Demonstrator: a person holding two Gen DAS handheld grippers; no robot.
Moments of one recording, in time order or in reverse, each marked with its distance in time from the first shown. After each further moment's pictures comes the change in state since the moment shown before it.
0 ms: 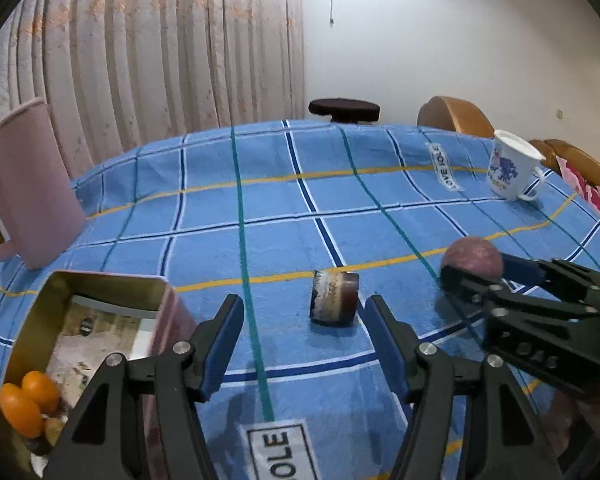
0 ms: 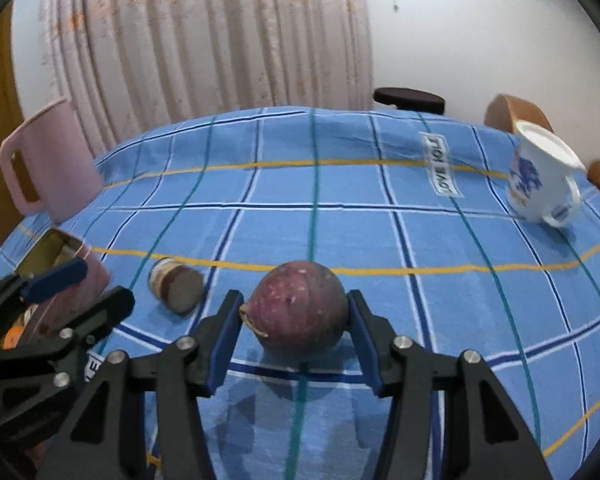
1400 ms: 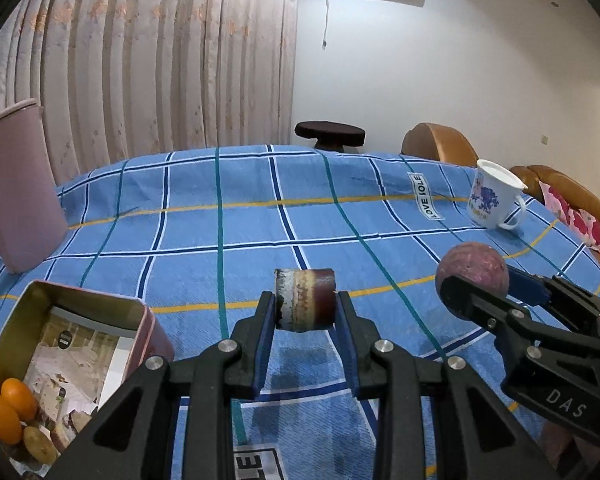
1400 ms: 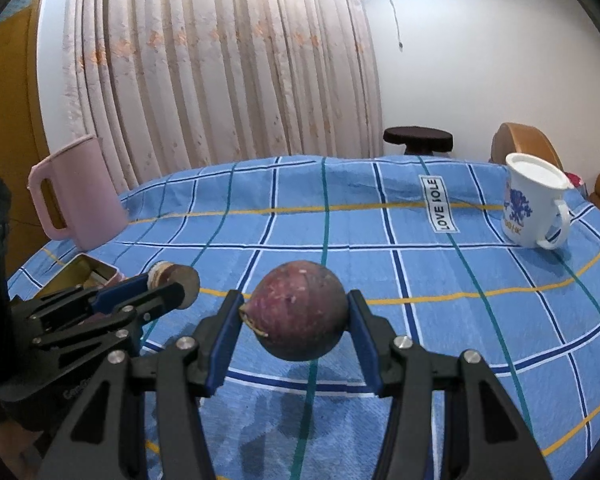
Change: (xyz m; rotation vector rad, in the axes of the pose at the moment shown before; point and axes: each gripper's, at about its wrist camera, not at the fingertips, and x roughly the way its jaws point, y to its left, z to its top) left arm -0.010 -0.003 0.007 -0.038 -0.108 -0.072; right arm -0.036 0.007 -0.006 -0.039 -0.187 0.066
